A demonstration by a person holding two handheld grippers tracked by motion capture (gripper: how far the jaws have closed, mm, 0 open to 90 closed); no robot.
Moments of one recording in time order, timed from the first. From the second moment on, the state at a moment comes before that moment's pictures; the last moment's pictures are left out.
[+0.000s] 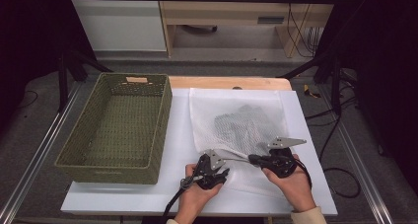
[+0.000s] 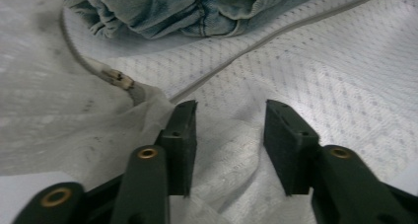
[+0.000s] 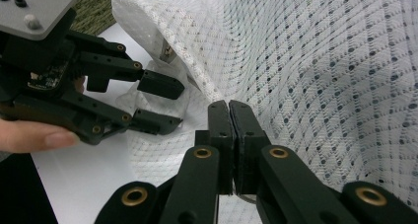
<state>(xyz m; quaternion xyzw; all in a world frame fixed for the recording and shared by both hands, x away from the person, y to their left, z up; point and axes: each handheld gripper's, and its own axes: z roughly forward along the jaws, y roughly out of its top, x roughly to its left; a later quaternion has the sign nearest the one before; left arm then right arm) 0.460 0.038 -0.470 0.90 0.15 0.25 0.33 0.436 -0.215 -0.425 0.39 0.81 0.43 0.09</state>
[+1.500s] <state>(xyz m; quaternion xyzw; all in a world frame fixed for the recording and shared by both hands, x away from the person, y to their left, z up) 0.401 0.131 -0.448 0.88 0.17 0.27 0.37 0.426 -0.198 -0.435 0.38 0.83 0.40 0.07</state>
